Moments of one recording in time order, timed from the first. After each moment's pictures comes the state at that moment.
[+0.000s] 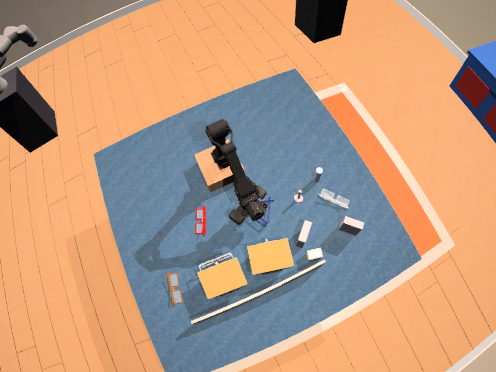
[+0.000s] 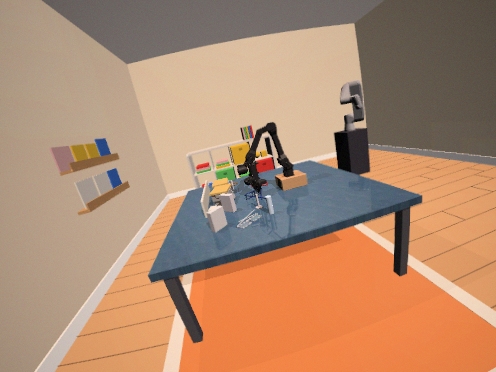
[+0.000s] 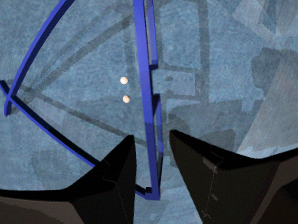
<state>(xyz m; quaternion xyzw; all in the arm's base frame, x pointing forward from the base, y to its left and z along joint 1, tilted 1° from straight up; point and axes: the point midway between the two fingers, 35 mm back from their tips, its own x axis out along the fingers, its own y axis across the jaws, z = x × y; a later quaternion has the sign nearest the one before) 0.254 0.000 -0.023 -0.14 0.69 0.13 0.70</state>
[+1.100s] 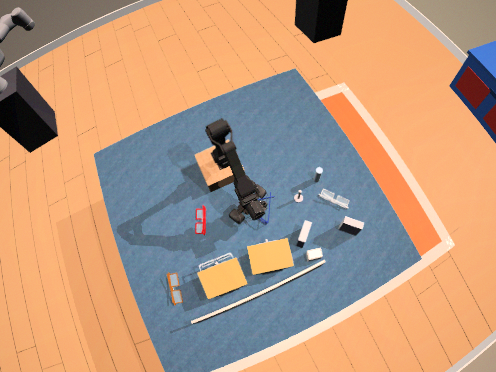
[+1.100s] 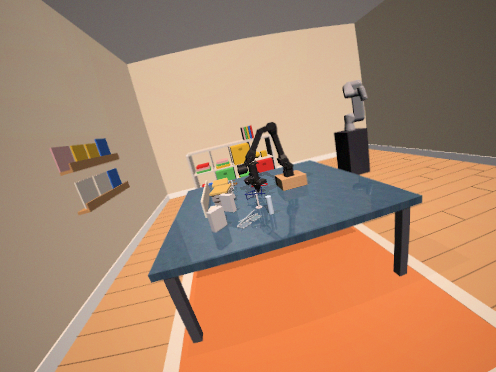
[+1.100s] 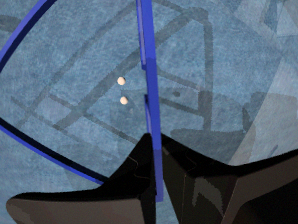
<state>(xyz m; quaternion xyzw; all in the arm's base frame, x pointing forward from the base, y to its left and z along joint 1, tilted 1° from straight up) 0.252 0.001 -0.020 -0.14 0.69 0.13 0.69</state>
